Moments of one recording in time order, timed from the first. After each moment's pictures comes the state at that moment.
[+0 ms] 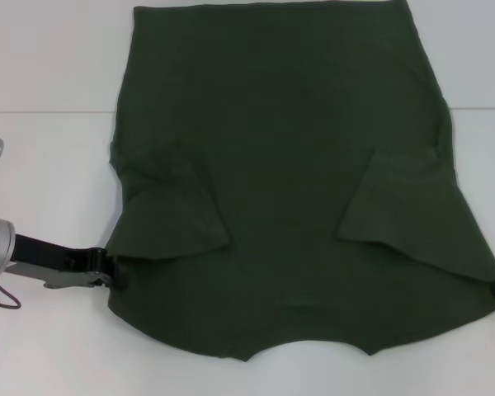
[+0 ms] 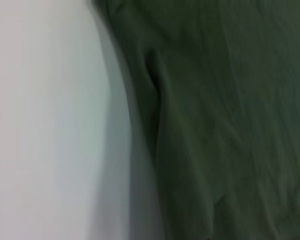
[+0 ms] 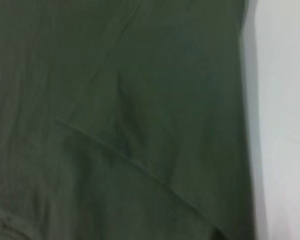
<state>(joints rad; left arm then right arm) -0.69 -2.02 0.54 0.71 2.63 1.48 -2.45 0.62 1.91 -0.66 -0.78 -2.64 -1.52 2.44</state>
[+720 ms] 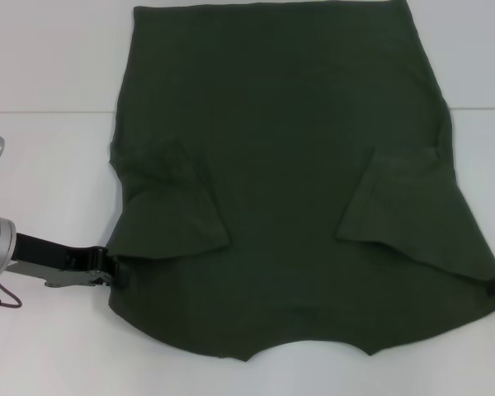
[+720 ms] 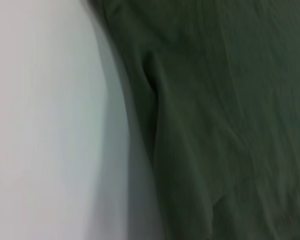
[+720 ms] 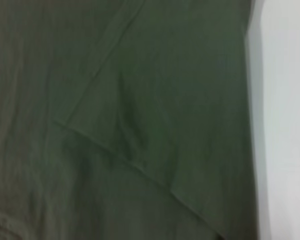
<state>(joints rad) -0.69 -2.02 0.55 0.71 2.62 1.48 -2.45 0.63 1.91 -0.68 -0.76 -2.64 -1.50 2.45</state>
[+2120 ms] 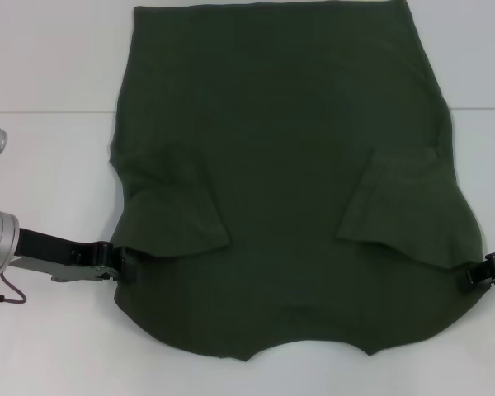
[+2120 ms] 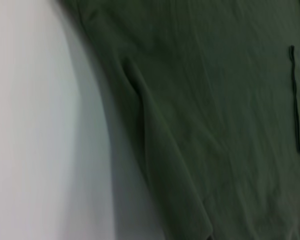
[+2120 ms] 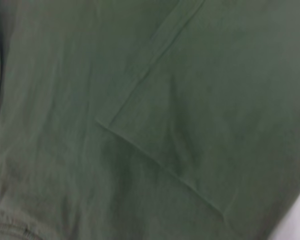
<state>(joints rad) -0.69 -2.02 0.54 0.71 2.59 1.50 -2.42 0.69 1.96 -0.71 -0.73 -2.65 -1.45 2.42</state>
